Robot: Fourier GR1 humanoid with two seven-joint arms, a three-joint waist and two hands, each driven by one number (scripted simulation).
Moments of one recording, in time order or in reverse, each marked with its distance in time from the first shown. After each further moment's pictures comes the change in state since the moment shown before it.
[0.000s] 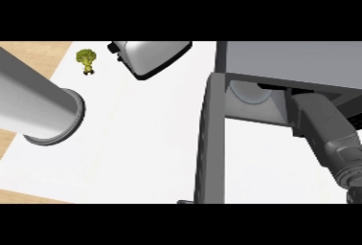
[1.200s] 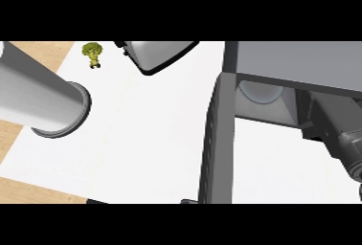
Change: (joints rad) left arm -0.067 0.029 -0.010 0.049 -0.086 -0.029 -0.007; right arm -0.058 -0.058 -0.010 0.015 -0.037 0.027 -0.018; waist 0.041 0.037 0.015
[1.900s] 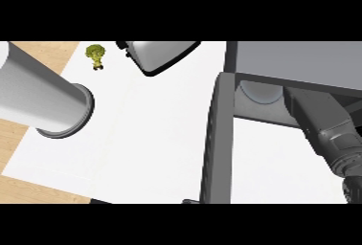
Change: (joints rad) left arm -0.046 -0.003 -0.043 0.040 -0.054 -0.014 0.003; right arm -0.049 0.074 0.066 0.022 0.050 0.004 0.094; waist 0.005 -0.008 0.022
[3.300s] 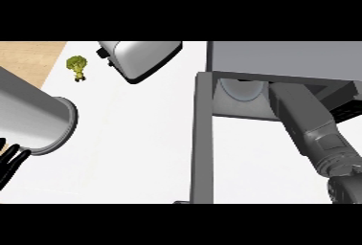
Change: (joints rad) left arm 0.083 -0.177 -0.144 0.033 -0.145 -0.165 -0.043; right arm -0.011 0.071 -0.019 -0.013 -0.036 0.050 -0.019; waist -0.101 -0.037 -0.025
